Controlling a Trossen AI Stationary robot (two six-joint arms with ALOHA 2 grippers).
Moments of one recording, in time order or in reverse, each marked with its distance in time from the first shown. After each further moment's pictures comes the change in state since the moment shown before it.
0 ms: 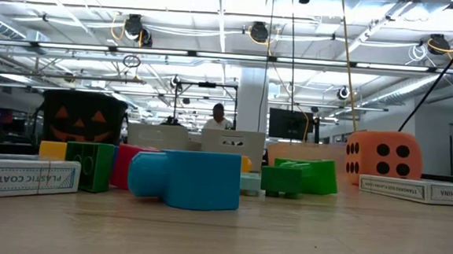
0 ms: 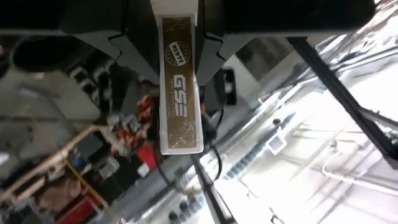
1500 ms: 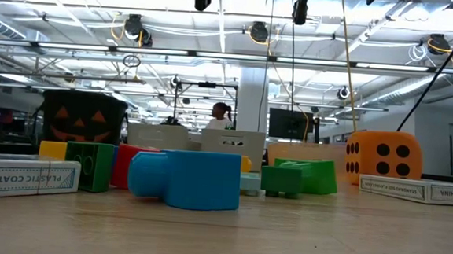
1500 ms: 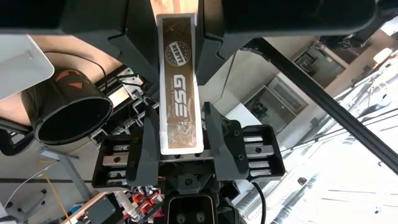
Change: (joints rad) left arm 0.000 0.153 0.208 -0.349 0.080 0.089; right arm 0.000 0.052 -0.001 -0.191 -0.132 -0.078
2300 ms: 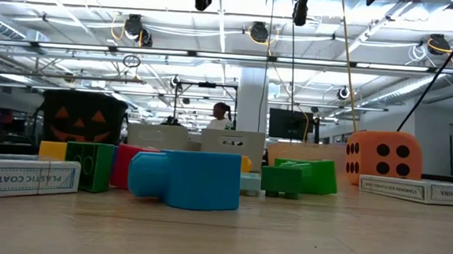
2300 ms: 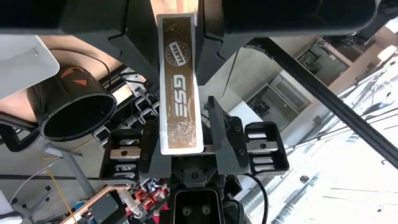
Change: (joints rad) left arm 0.008 0.000 -0.001 0.002 0.041 0.000; right arm -0.013 -0.001 0.001 0.002 0.000 -0.004
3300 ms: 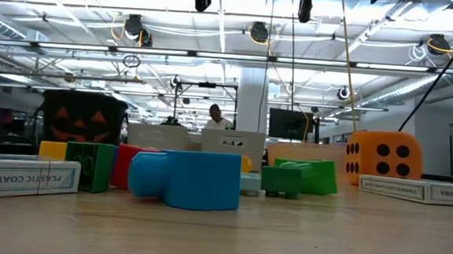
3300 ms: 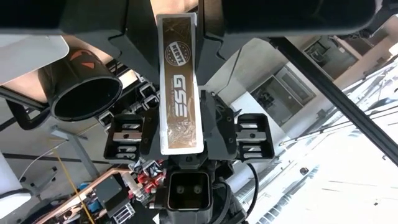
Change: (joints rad) left arm 0.031 0.000 0.000 0.023 0.028 -0.008; right arm -0.042 -0.038 0.001 0.003 0.001 -0.025
